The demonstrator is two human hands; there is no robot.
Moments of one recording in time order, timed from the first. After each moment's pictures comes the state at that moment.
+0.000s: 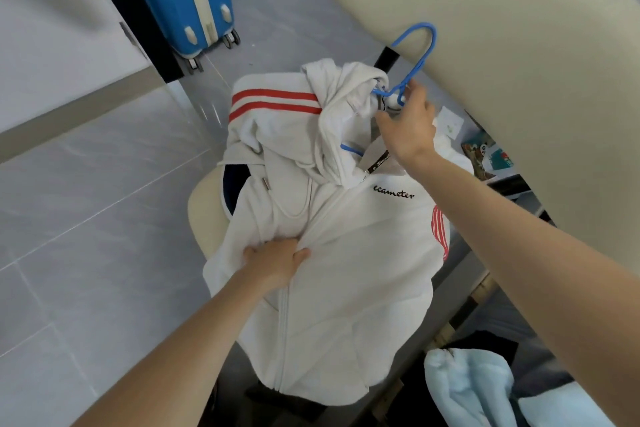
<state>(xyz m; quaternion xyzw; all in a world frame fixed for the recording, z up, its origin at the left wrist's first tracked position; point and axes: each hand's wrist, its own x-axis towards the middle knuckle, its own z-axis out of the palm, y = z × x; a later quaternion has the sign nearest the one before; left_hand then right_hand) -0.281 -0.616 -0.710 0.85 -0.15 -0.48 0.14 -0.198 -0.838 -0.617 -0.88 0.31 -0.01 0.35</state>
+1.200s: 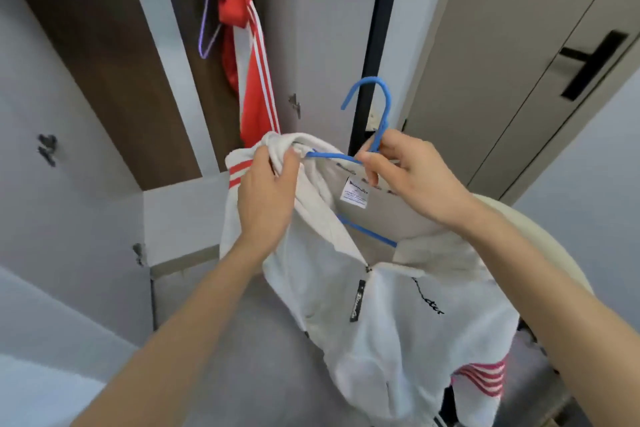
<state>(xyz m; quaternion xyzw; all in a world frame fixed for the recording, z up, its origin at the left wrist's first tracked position) -0.298 -0.360 -0.217 0.82 0.04 0.22 0.52 -0.320 -0.549 -0.151 -0.88 -0.18 -0.06 0.43</state>
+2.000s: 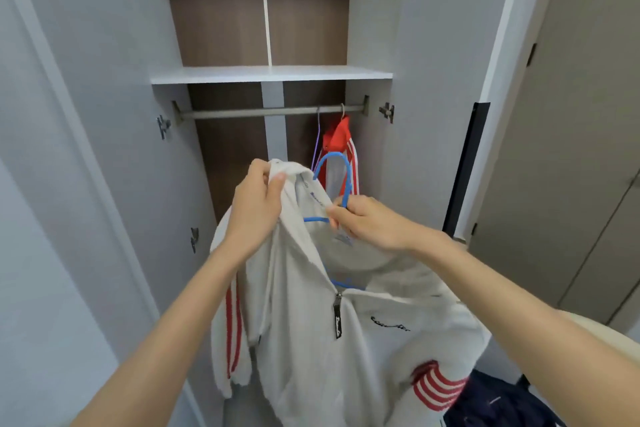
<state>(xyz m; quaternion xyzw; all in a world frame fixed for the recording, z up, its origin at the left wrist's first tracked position) -0.316 -0.153 -0.058 0.83 -0.02 0.35 0.44 -0.305 -0.350 -0.041 -0.88 -0.32 0.02 0.36</state>
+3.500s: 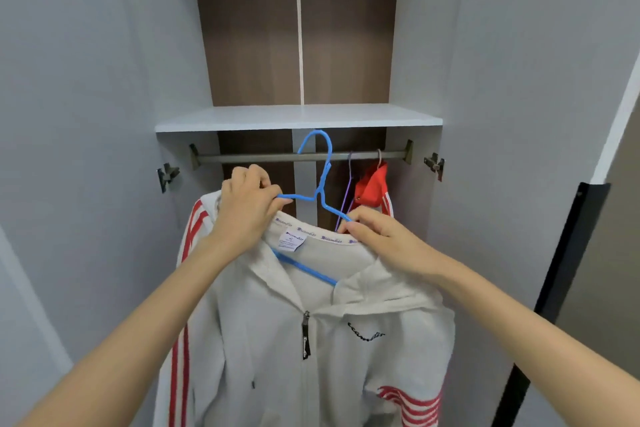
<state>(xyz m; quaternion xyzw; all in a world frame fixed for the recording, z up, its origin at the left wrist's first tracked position) -0.109 -0.105 -0.006 0.95 0.04 0.31 -0.04 -0.074 -0.349 -0.023 -0.78 -0.41 0.03 0.47</state>
